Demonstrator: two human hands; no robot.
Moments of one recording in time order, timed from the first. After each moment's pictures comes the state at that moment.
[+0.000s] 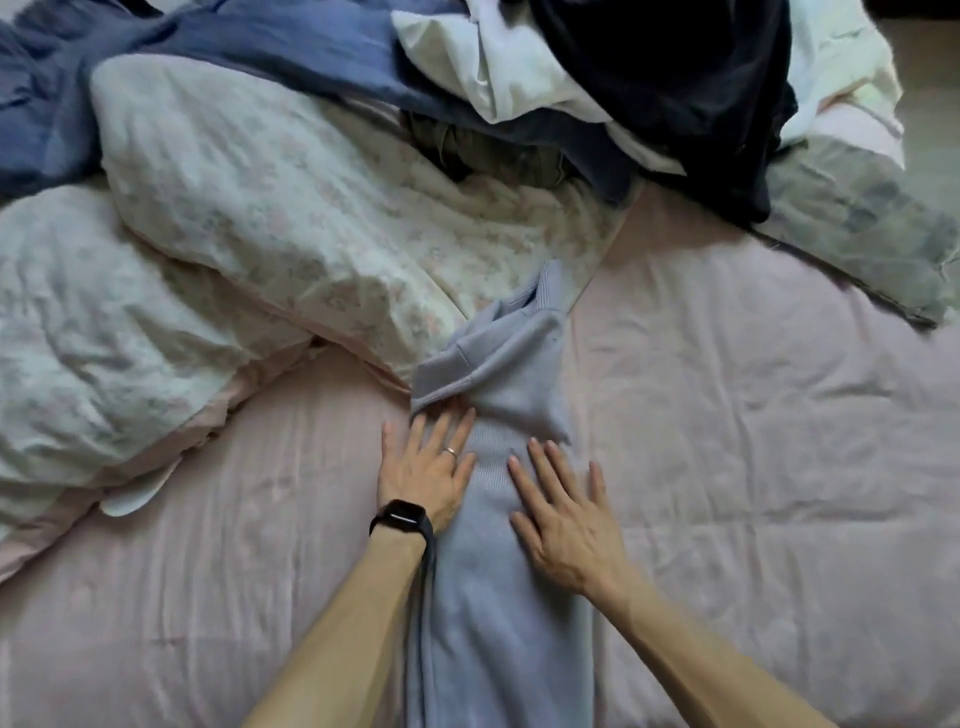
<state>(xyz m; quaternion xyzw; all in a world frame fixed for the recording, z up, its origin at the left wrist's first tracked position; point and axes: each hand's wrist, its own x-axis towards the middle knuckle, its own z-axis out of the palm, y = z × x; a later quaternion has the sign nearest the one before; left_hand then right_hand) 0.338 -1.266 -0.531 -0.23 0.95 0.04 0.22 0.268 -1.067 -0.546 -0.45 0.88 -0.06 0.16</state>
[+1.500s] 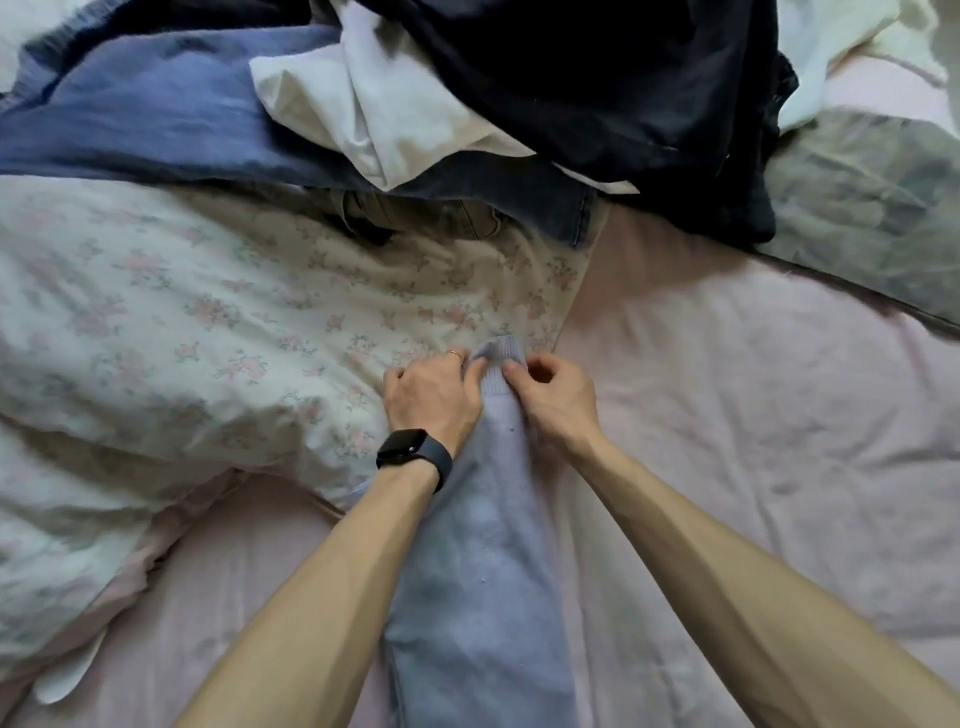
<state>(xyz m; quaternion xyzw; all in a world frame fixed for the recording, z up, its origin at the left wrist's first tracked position) 0.099 -1.320 -0.533 -0.32 0.94 0.10 0.10 0.034 -1.195 -0.572 0.01 0.81 -0.50 0.31</state>
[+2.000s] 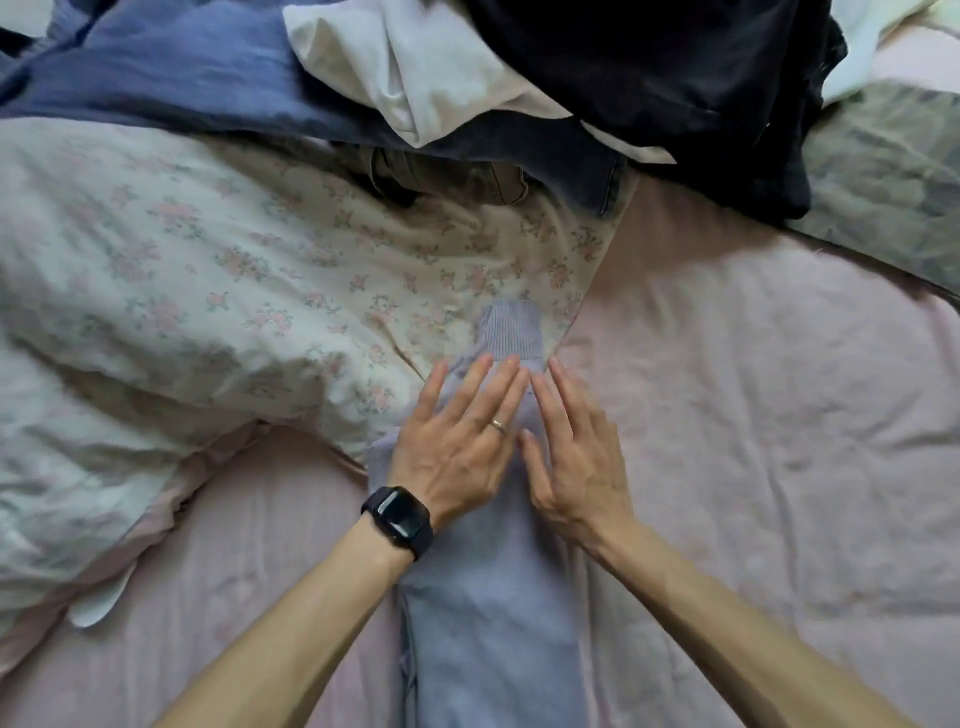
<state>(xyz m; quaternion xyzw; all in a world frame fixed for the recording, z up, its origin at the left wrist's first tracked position) 0.187 -1.296 -0.525 0.00 1.00 -0.04 -0.06 0.123 -1.138 -0.564 -0.33 0.88 -0.35 0.05</state>
